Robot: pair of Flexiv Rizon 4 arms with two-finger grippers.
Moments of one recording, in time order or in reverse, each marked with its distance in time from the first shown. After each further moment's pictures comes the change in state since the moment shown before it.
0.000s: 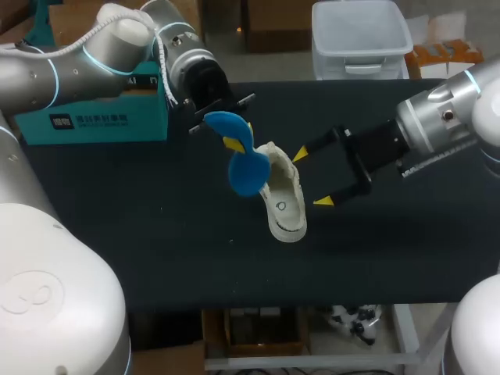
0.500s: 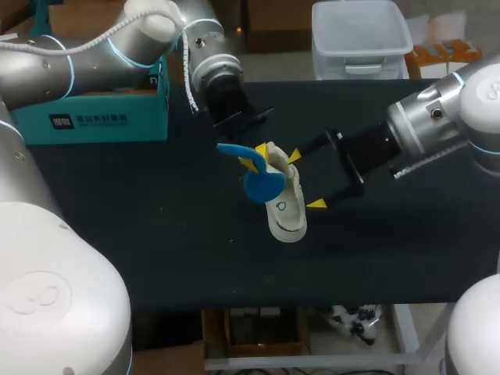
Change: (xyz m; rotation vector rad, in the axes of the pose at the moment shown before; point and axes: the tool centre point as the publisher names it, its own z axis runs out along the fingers) left arm -0.007 0.032 0.029 -0.141 0.142 0.117; right arm 0.002 0.000 0.013 0.033 -0.019 0.095
